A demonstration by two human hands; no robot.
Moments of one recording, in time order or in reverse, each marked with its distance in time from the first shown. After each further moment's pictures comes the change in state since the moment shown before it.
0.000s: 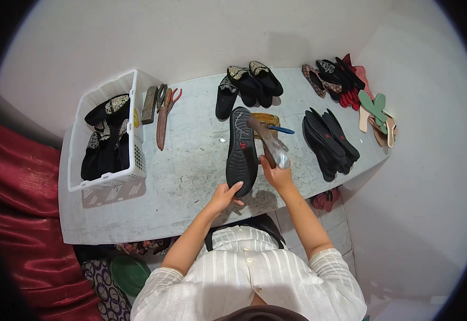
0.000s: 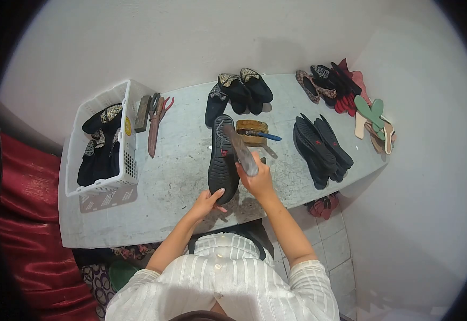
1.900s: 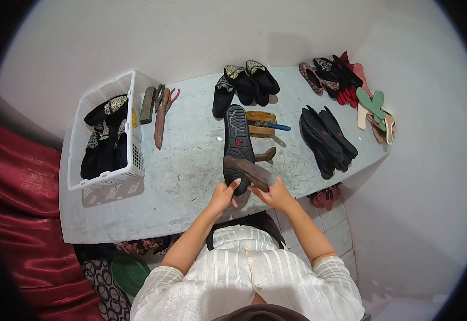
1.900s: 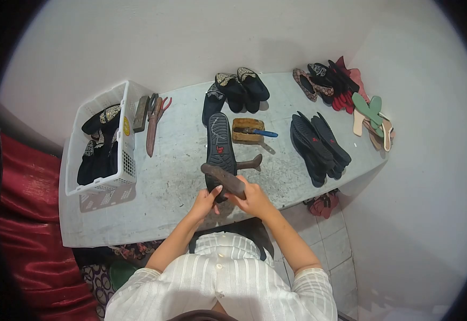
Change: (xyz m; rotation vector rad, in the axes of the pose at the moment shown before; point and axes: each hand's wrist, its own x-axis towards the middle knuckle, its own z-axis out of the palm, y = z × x) left_hand 0.001 -0.011 0.013 0.024 0.117 0.043; right_hand -0.045 -0.023 -0.027 0.175 -0.373 0.006
